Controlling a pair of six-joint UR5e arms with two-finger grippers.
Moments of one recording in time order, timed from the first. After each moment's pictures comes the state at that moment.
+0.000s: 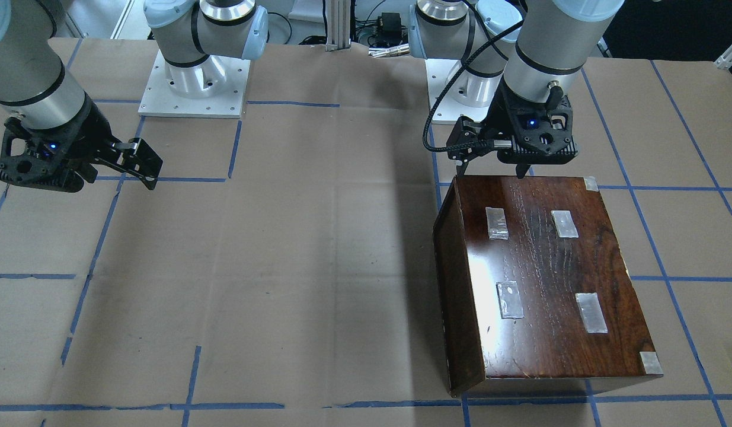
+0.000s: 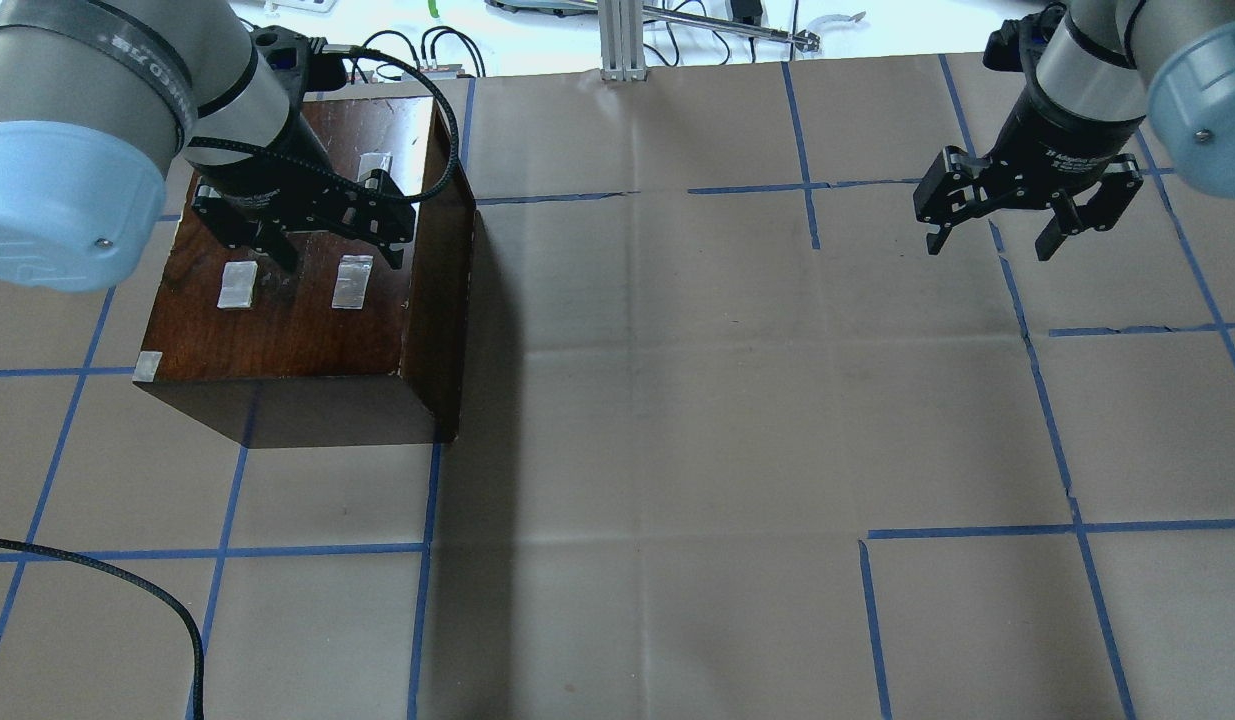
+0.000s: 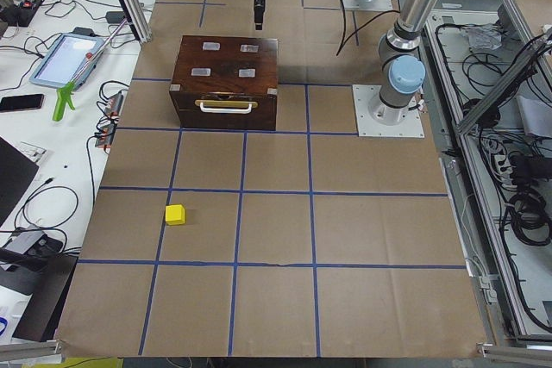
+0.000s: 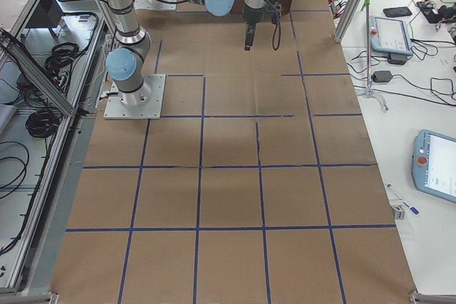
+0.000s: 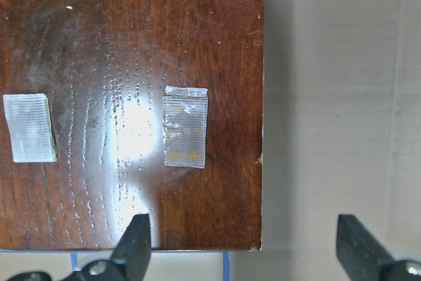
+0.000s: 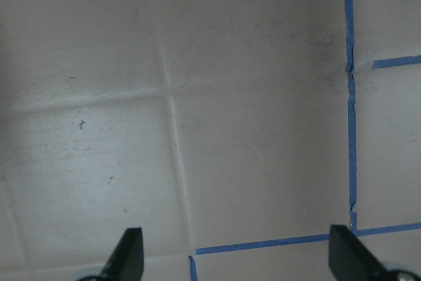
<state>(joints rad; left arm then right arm) -1.58 -1.58 -1.65 -1.45 1.58 0.00 1.43 -1.52 1.65 -1.63 -1.57 -0.03</state>
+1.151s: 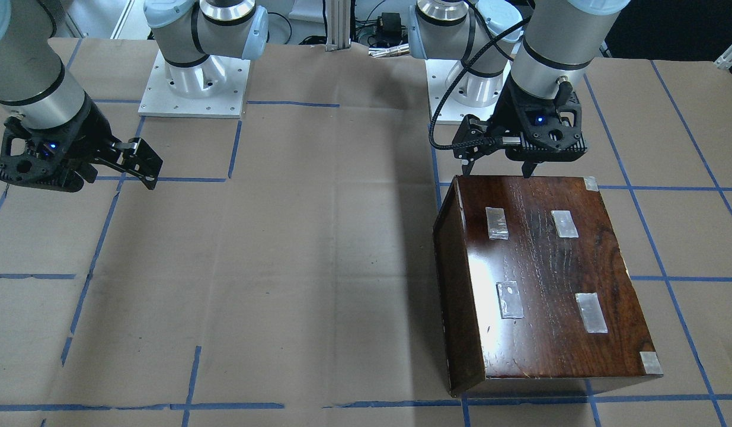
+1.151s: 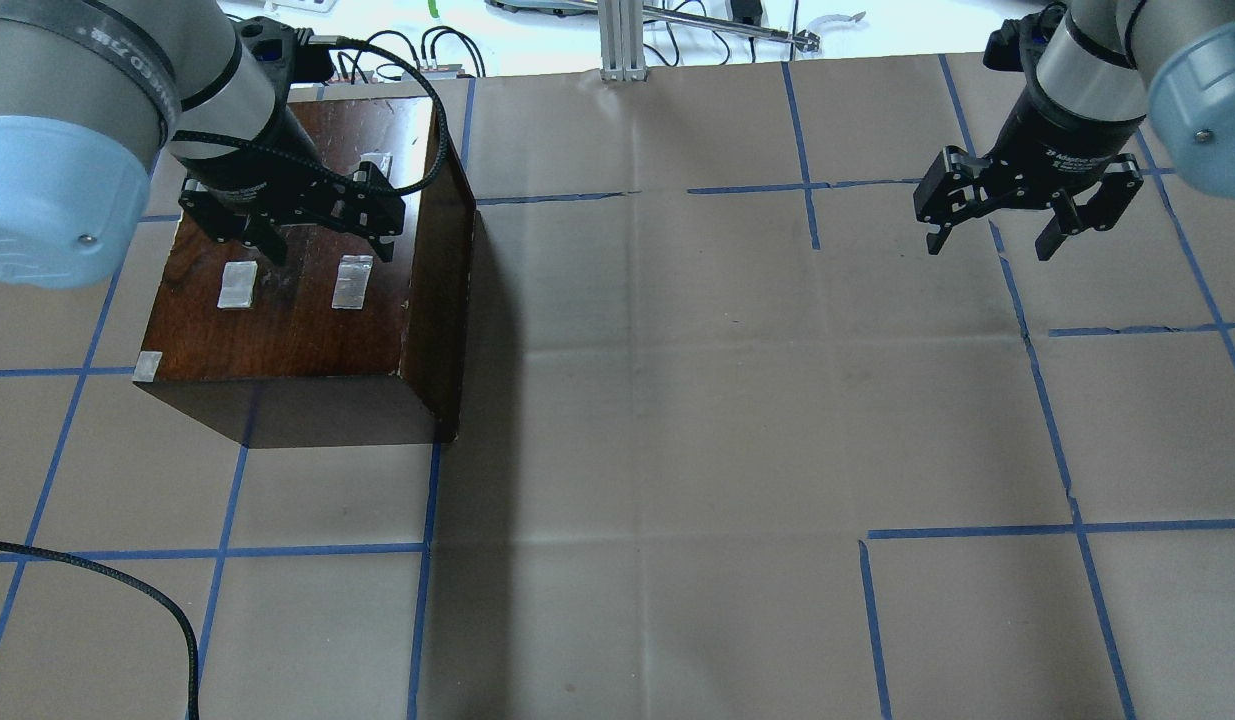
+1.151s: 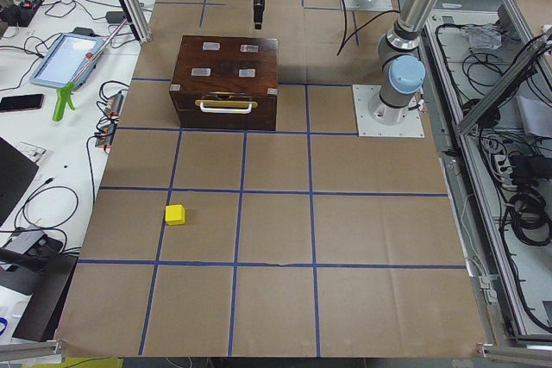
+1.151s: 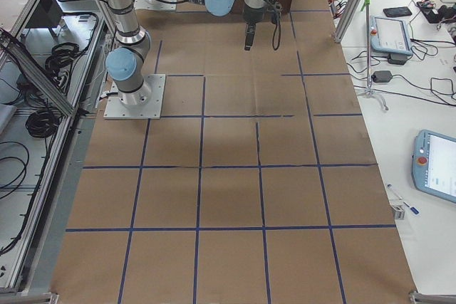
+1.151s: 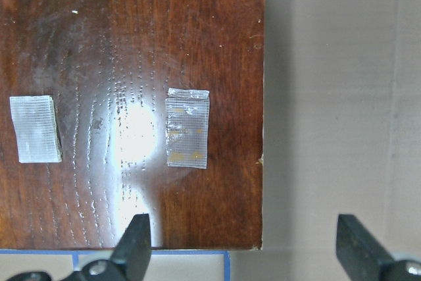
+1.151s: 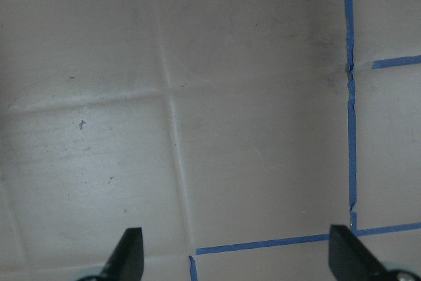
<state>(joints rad) -1.56 -1.57 -1.64 -1.44 1.57 0.01 1.43 -1.52 1.65 -1.63 -1.57 -0.03</state>
